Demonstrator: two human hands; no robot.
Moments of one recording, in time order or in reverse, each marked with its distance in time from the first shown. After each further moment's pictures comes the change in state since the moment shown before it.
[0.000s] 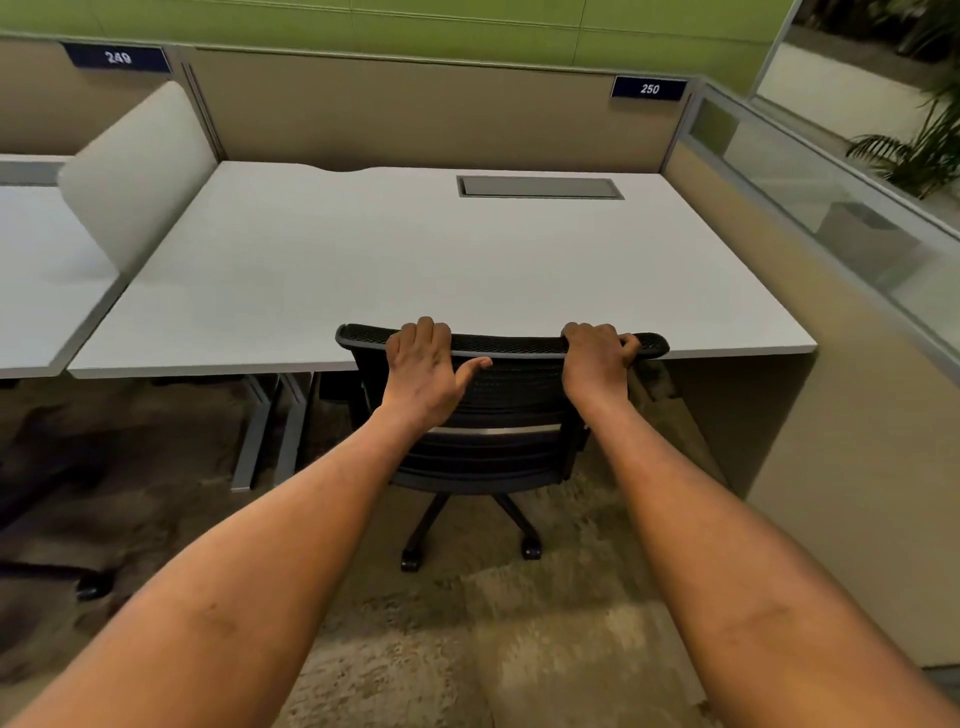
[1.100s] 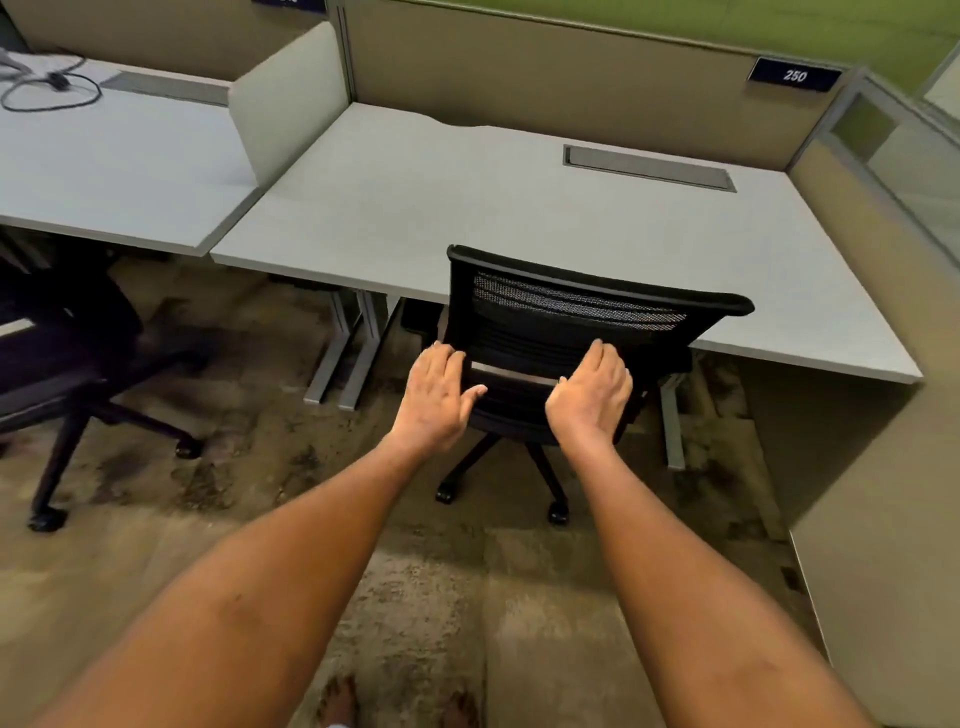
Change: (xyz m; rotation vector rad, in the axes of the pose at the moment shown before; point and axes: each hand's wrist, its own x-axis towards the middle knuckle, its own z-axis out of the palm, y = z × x) left_hand -0.146 -0.015 0.003 -0.057 -0.027 -0.151; right_hand -0.112 -0.043 0.046 0.187 0.029 0.024
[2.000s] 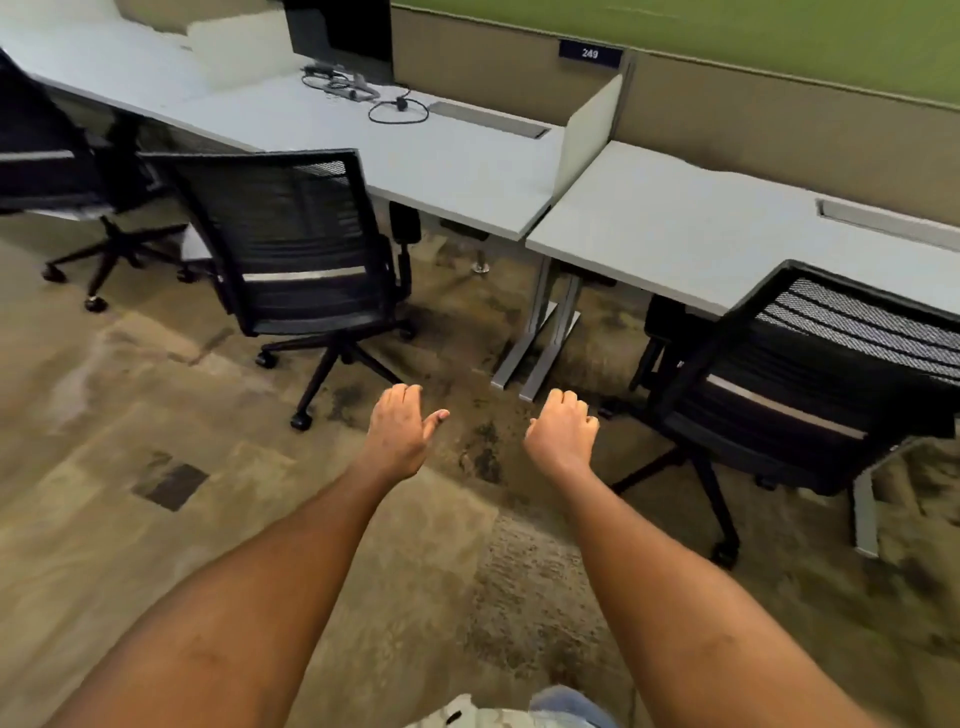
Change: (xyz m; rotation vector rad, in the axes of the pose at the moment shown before) left_hand -0.361 -0.318 -0.227 0.022 0.066 -0.498; right_hand -0.352 -0.335 0.032 -0.009 -0.372 -0.406
